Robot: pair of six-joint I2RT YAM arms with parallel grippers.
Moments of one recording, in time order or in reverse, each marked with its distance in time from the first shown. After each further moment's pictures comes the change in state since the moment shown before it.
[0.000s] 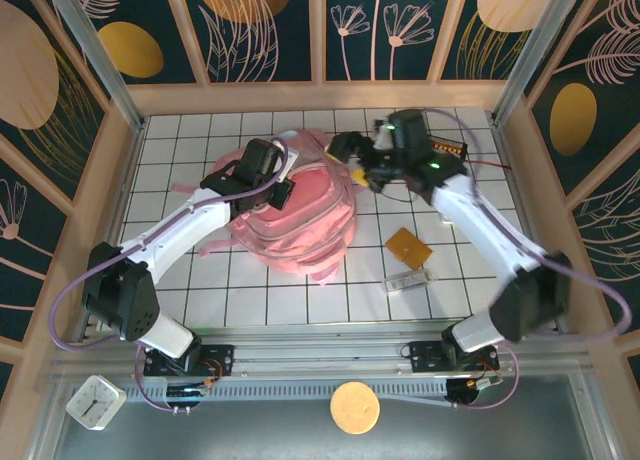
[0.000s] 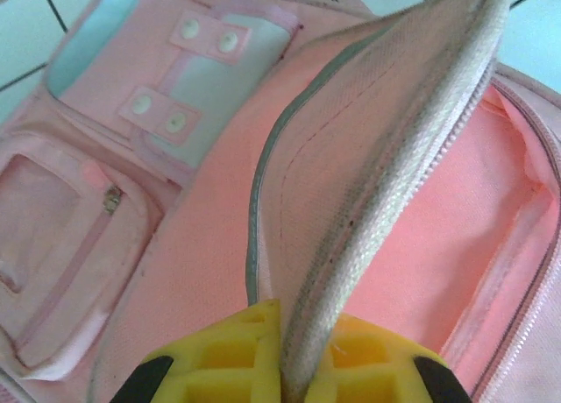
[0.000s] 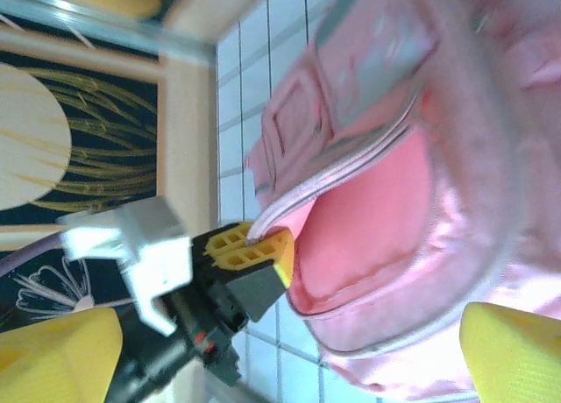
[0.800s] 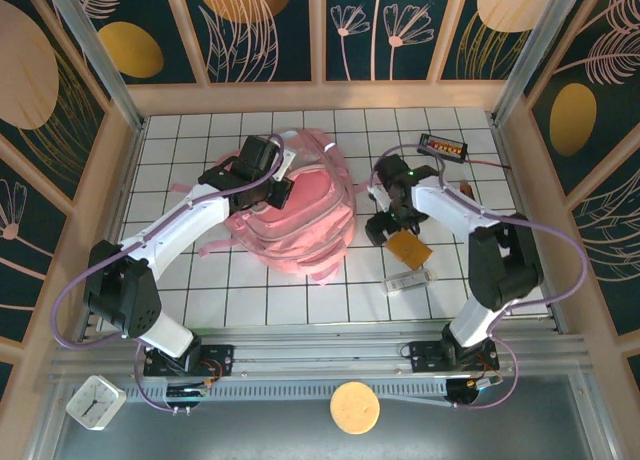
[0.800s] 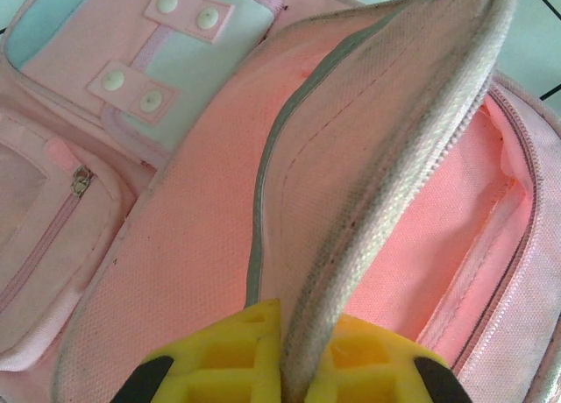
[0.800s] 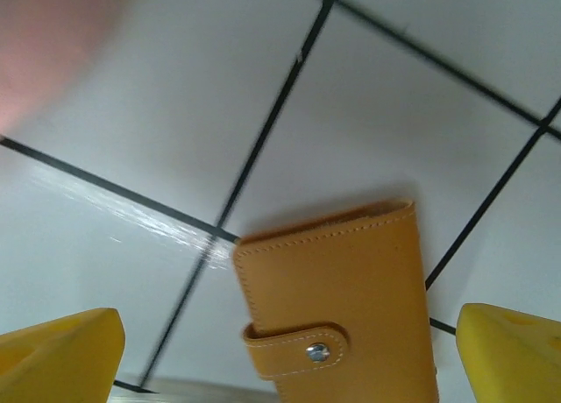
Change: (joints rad) left arm 0.013 0.010 0.026 -0.051 0.062 -0.040; right arm -0.025 0.331 -0.163 -0.401 0.449 -1.015
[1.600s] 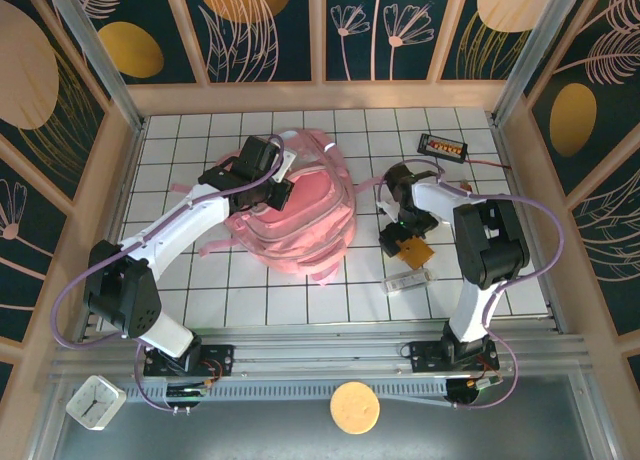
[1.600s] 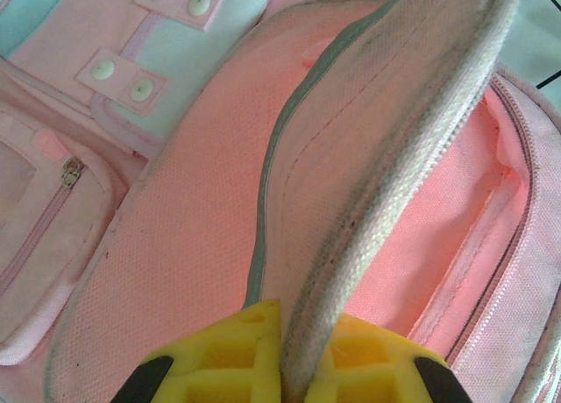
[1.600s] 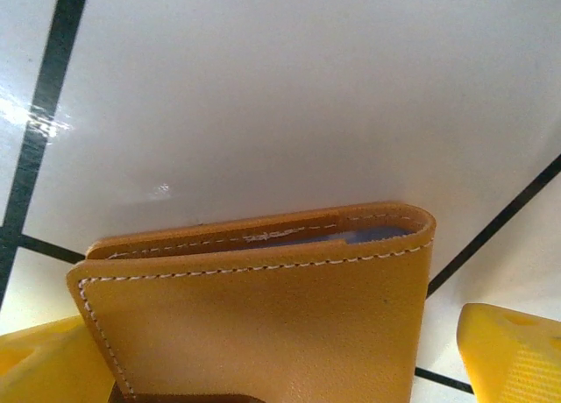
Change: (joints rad) left arm 0.000 0.000 0.000 -0.019 0.015 0.004; right arm -0.097 0.139 -0.042 0.044 0.039 -0.124
